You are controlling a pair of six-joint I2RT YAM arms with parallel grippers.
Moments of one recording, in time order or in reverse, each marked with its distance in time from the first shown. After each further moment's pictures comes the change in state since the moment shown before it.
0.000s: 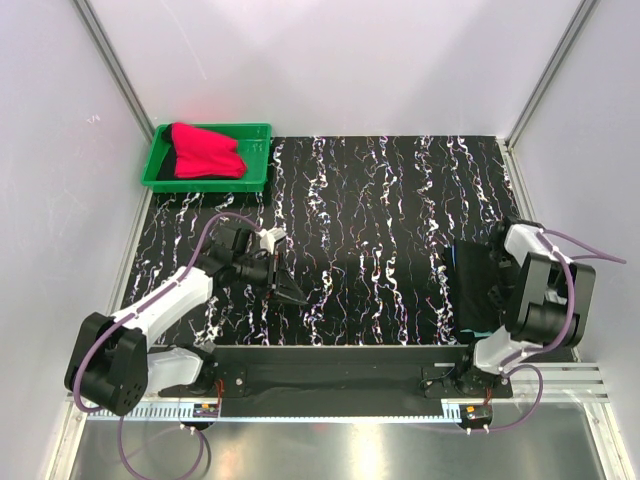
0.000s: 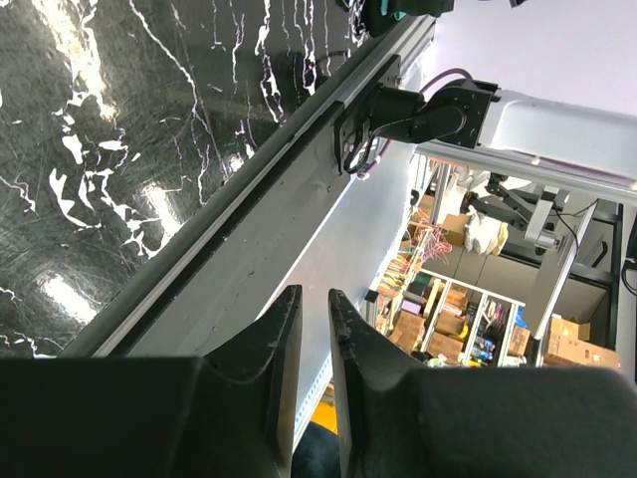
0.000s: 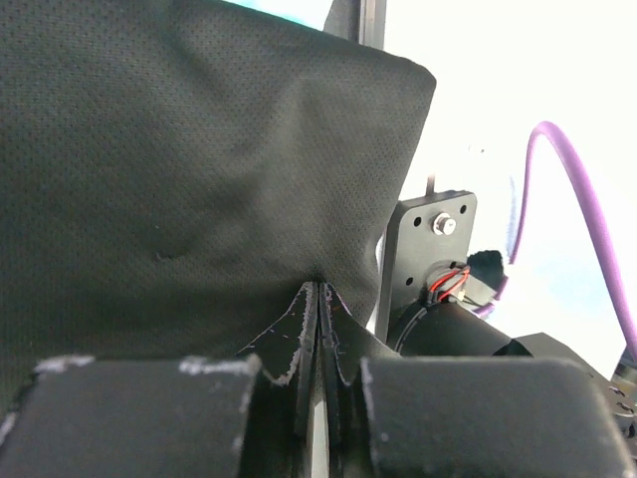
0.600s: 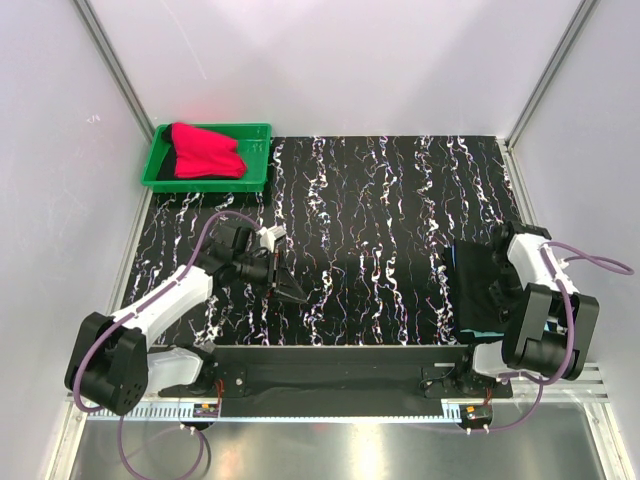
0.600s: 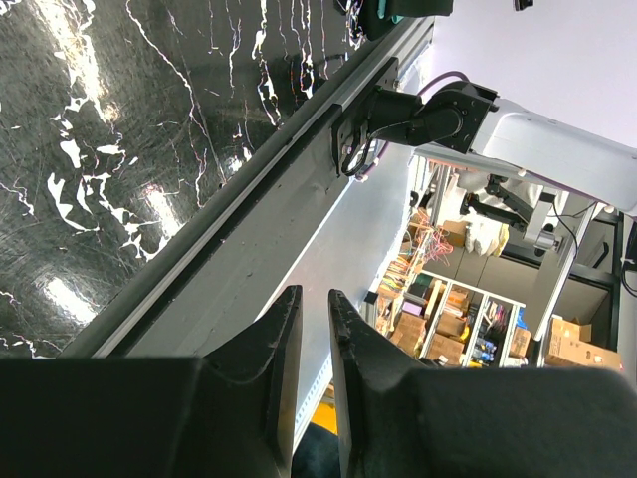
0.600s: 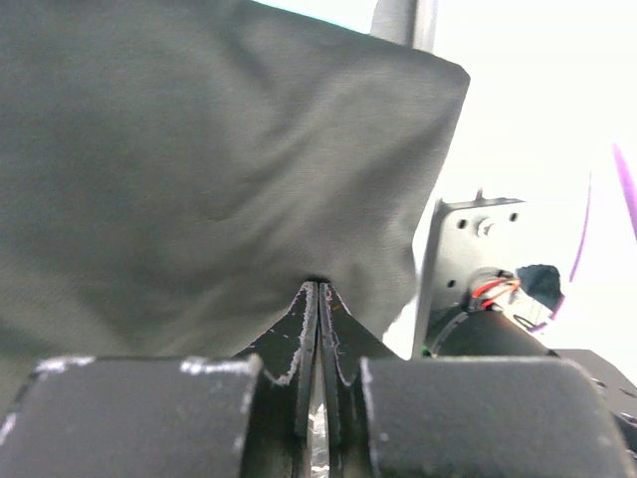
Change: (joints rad) left arm 0.000 0.003 0.013 -0.006 -0.002 0.000; right arm 0.018 -0.153 -0.023 0.073 -0.028 -0.024
